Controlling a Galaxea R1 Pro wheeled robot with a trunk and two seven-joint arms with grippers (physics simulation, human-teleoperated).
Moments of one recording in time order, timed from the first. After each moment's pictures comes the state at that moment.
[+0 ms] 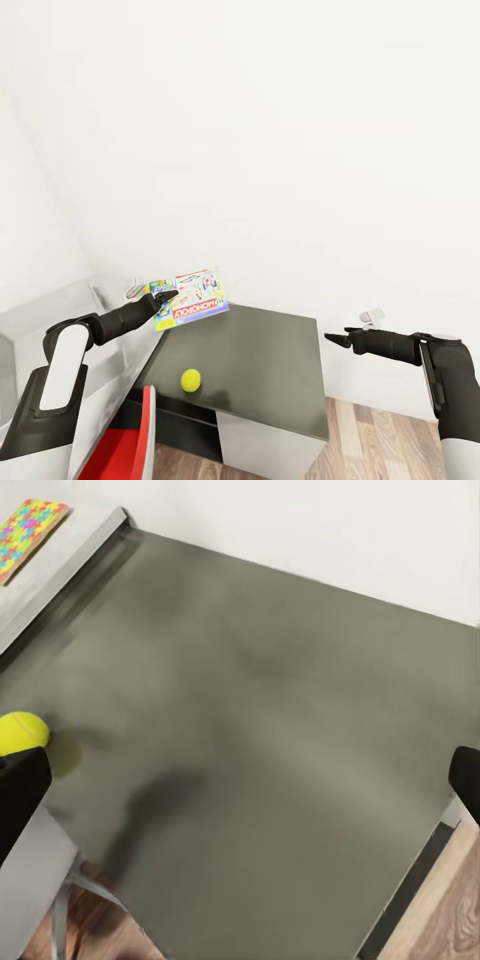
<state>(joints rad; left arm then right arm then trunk) -0.50 0.05 0.20 -1.61 0.91 1.03 0.12 -0.52 -0.17 -0.40 -1.34 0.38 0.75 1.21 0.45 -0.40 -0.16</state>
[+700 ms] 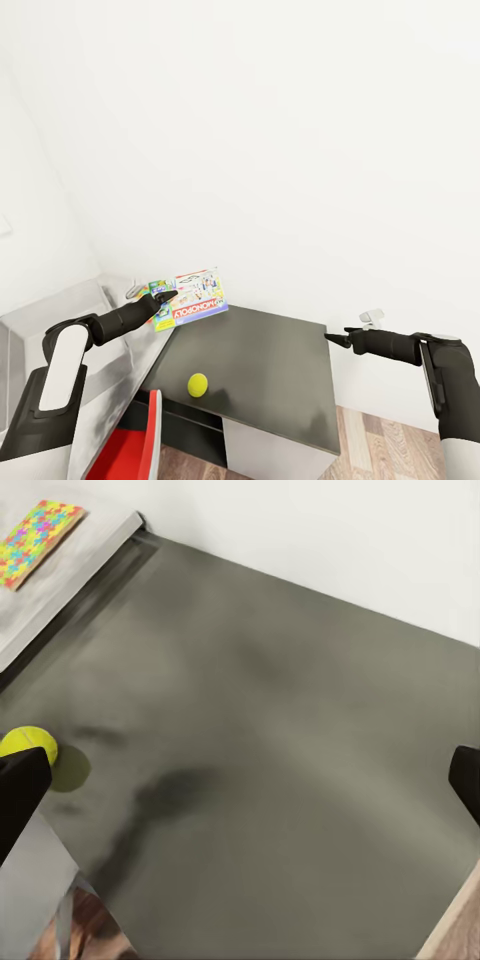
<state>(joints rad) -0.50 0.05 0.20 -1.61 0.91 1.03 0.11 -0.52 -0.17 -0.40 -1.34 0.38 0.75 1.22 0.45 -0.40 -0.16</state>
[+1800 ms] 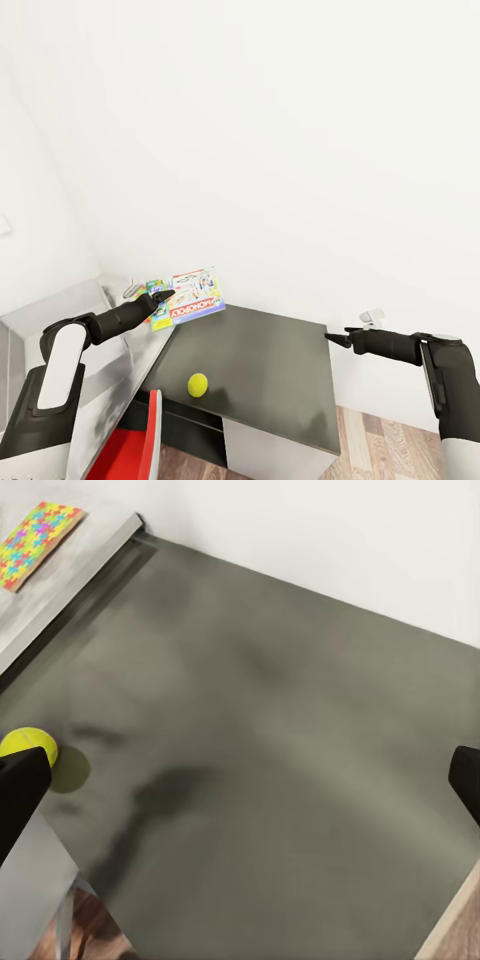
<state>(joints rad) -0.50 0.05 0.21 -1.60 0.91 1.03 0.12 -0.52 -0.17 -0.40 -1.34 0.37 0.75 1.22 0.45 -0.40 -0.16</state>
